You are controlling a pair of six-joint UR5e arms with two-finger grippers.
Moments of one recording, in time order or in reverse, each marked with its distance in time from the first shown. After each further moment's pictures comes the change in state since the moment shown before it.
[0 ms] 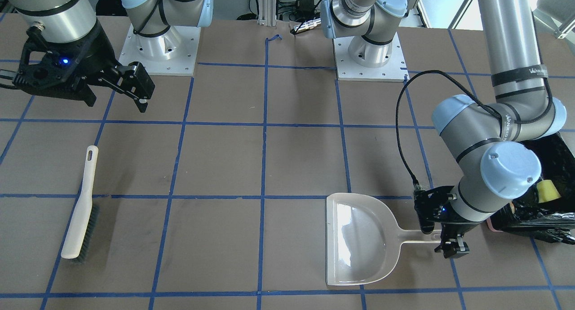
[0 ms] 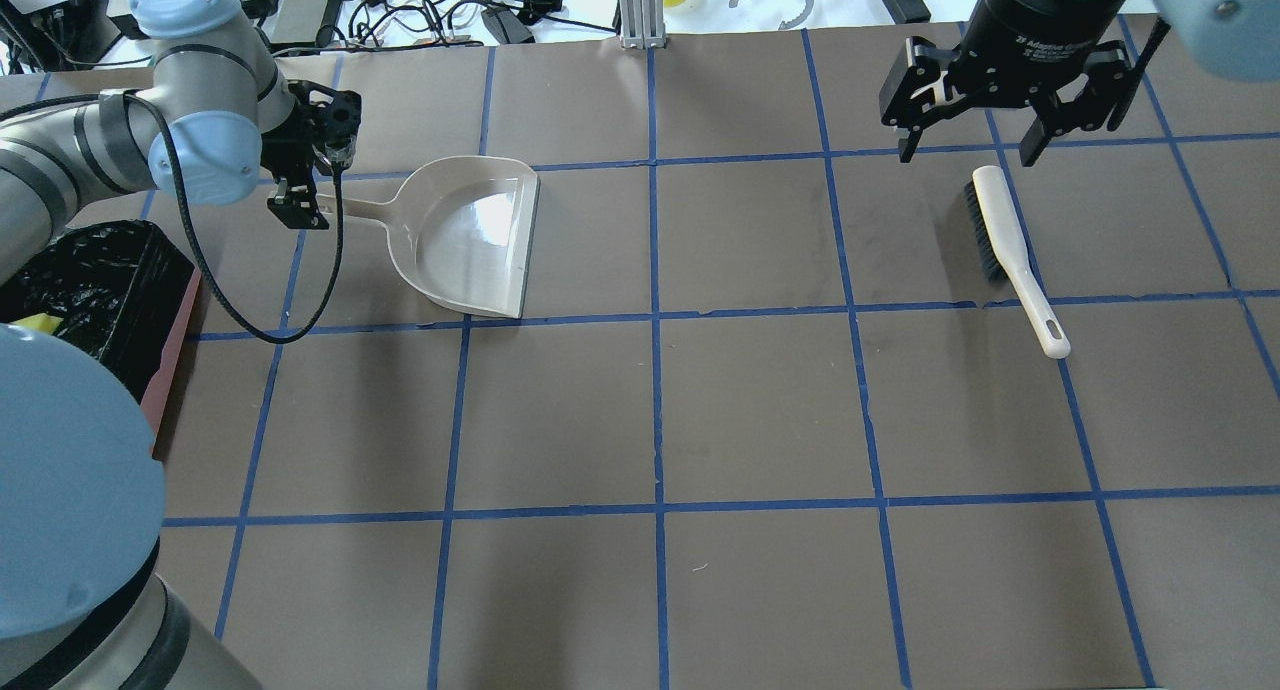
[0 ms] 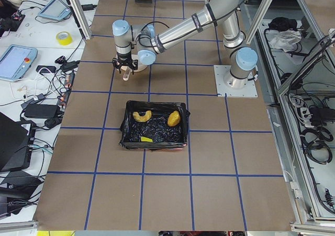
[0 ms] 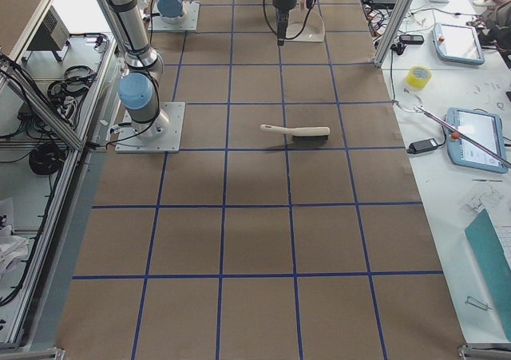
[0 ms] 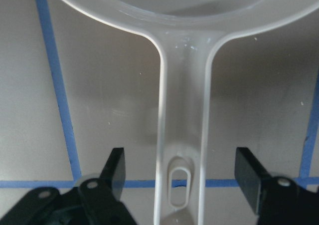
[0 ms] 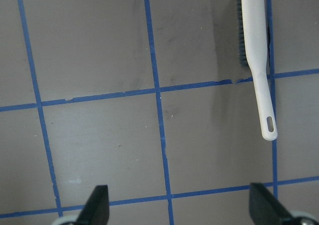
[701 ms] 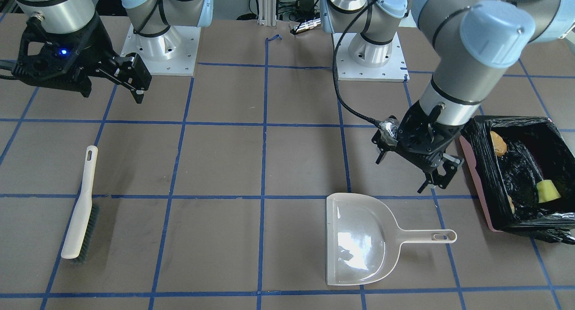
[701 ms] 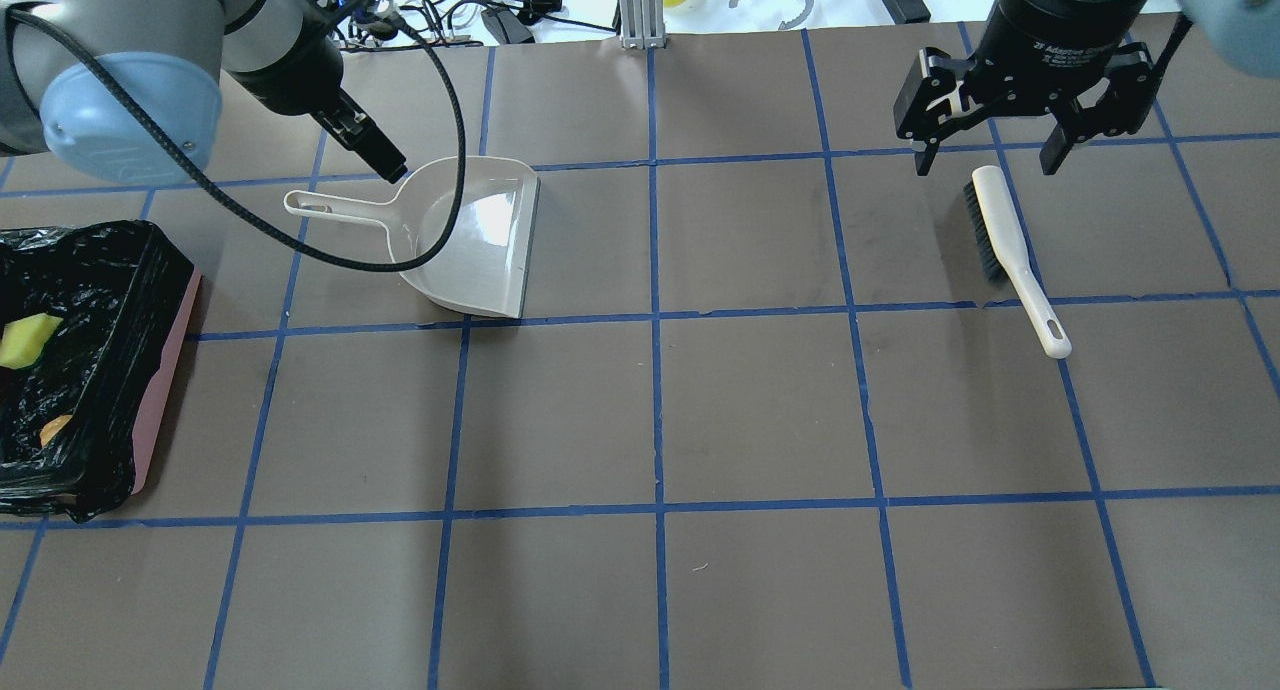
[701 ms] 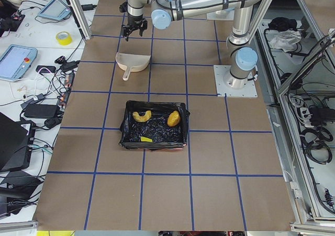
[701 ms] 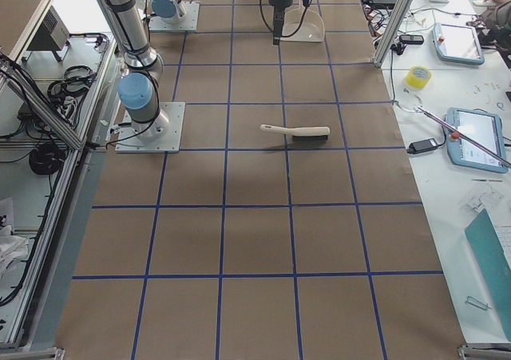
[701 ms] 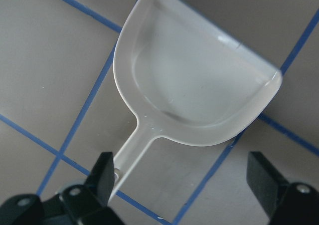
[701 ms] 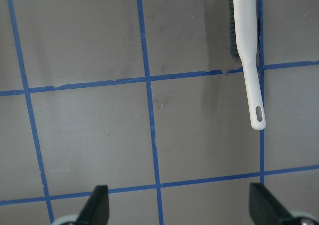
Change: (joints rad) left arm -0.148 0.329 -0.025 -0.240 -0.123 -1.038; right arm 0.011 -0.014 0.010 0.023 -0.023 -0.013
